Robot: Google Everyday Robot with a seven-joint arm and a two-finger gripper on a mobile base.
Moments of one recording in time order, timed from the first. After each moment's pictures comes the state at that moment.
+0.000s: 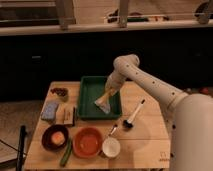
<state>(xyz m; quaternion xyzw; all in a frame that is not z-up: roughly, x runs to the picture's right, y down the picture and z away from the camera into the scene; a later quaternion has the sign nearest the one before) 0.038 0.020 0.876 -0.19 -0.26 -0.36 0.88</state>
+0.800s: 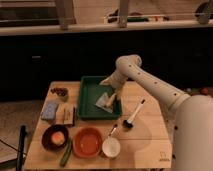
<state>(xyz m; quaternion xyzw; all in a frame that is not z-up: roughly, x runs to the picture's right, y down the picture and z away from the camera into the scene) 0.040 0.018 0.875 -0.18 -0.27 -0.37 0.87</state>
